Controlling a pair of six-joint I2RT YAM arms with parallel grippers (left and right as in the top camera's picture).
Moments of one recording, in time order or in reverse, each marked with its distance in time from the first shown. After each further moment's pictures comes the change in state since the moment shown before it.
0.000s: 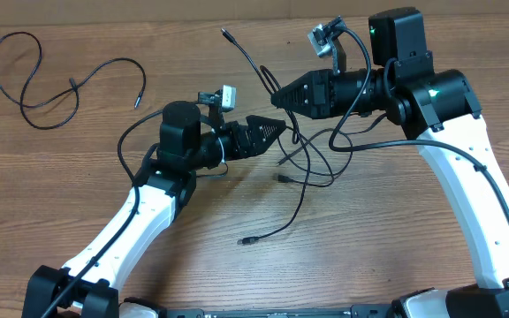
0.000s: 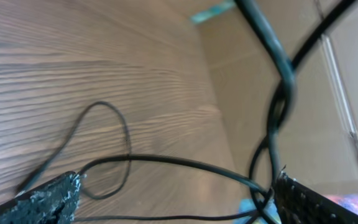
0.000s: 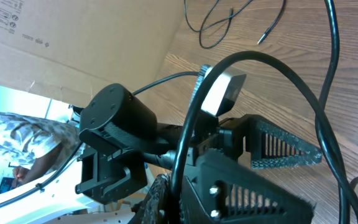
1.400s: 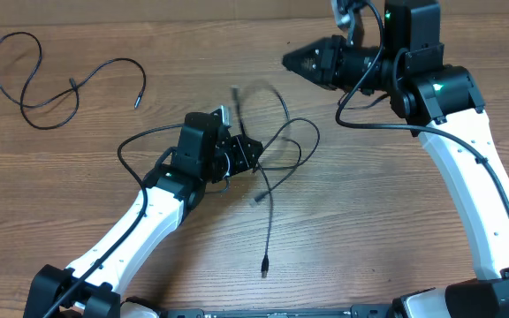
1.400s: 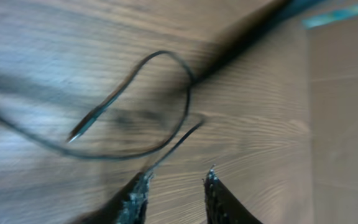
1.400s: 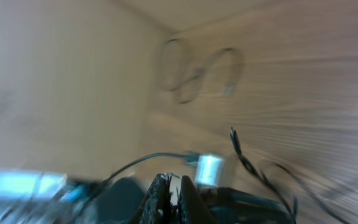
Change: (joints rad) left arm -0.072 0.001 0.008 -0.327 -0.364 0.039; right arm -0.048 0.019 -0.011 0.205 0.200 0.285
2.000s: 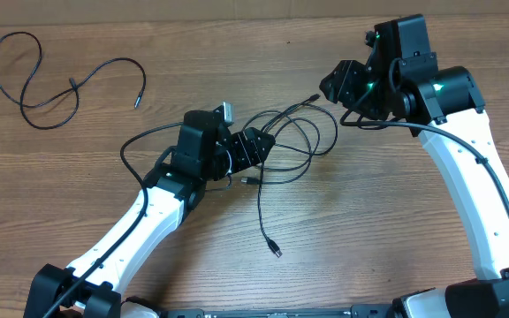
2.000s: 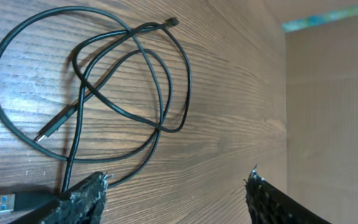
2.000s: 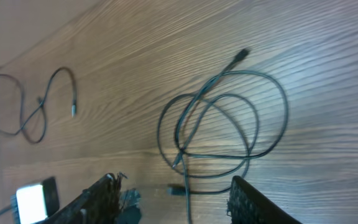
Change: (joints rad) left arm -0.002 0.002 -0.002 0.046 0.050 -0.077; right arm 0.000 0.000 0.000 -0.350 0.552 -0.002
